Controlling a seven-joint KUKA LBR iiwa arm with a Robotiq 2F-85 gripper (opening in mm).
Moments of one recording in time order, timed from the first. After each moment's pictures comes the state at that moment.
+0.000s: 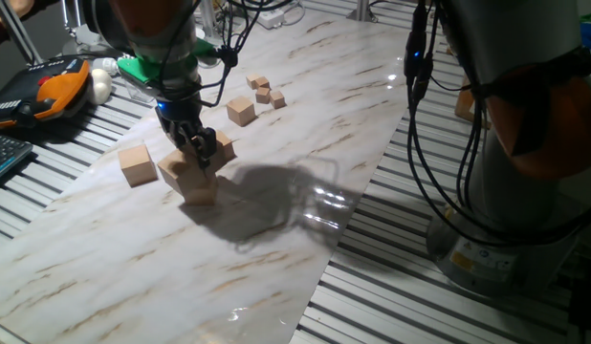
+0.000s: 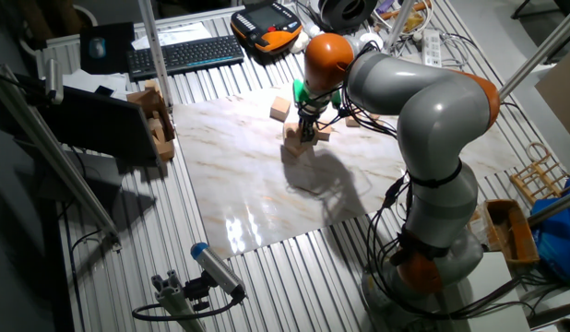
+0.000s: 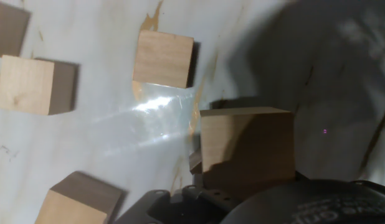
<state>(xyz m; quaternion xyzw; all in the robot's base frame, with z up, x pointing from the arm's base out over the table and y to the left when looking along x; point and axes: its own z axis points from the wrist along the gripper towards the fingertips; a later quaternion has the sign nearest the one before) 0.561 0.124 0.121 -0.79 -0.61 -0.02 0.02</state>
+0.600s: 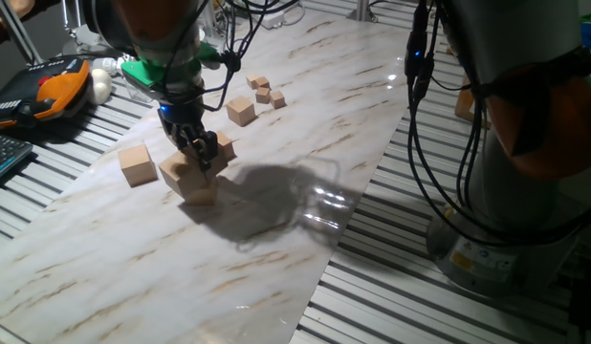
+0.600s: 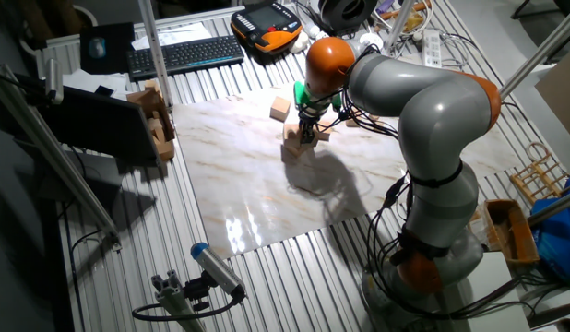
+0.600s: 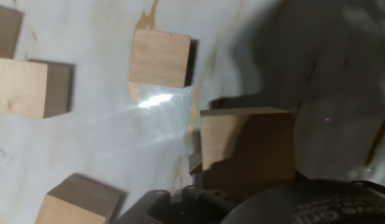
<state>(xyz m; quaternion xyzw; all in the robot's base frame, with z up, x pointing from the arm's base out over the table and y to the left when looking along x) 0.560 0.123 0.117 -0.80 -0.60 -0.03 0.02</state>
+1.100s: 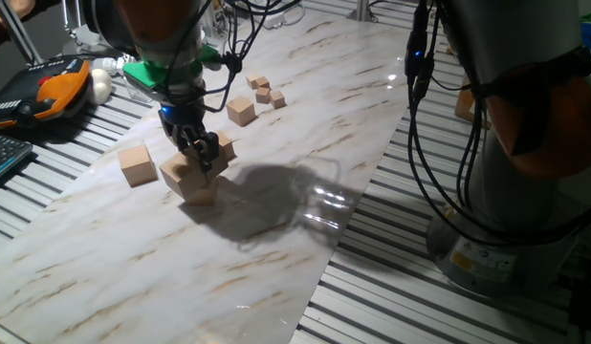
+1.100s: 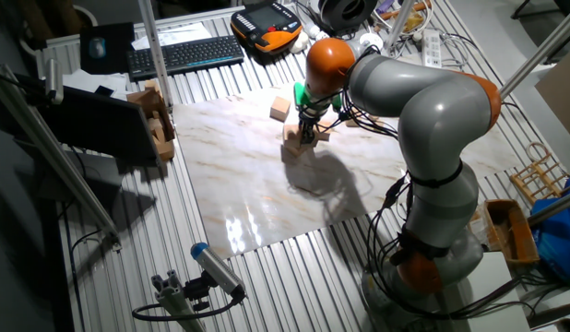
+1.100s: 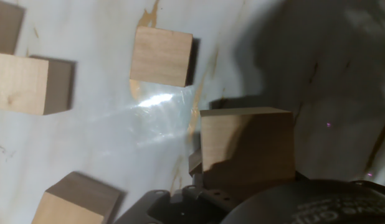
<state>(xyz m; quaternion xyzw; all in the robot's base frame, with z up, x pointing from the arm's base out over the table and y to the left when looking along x) 0.559 0.123 0.114 -0.79 -0.61 -0.03 0.02</state>
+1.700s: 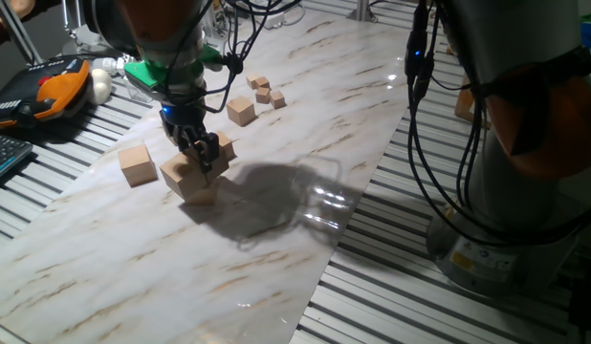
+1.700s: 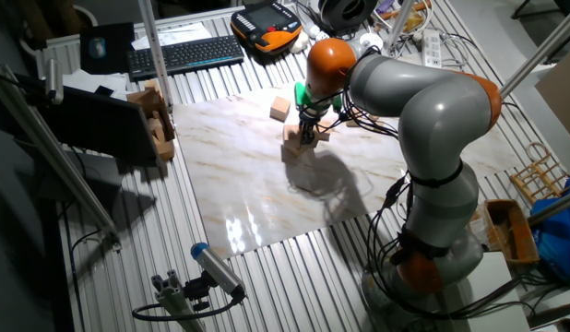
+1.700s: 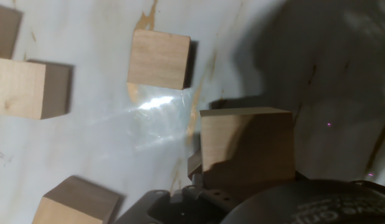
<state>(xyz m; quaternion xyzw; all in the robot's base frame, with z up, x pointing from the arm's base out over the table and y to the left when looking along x) 0.558 0.124 0.113 -0.80 -0.60 -0.03 0.03</state>
